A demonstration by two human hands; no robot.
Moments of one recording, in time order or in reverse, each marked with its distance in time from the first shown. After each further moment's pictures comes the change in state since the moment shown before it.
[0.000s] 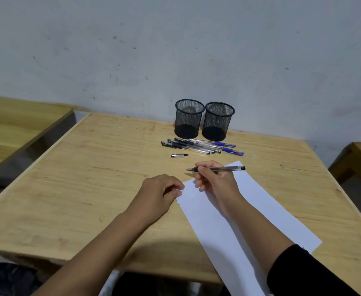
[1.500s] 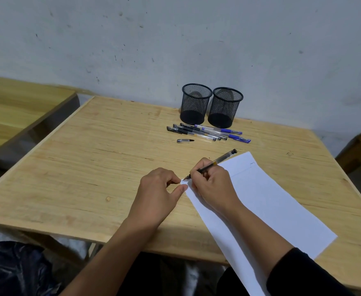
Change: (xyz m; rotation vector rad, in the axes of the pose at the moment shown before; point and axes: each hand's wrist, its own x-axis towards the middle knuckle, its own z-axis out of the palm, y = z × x) left_hand -0.033 0.007 0.011 0.067 0.231 -0.127; right_hand -0.032 0.016 0.021 -0.671 -0.023 -0.230
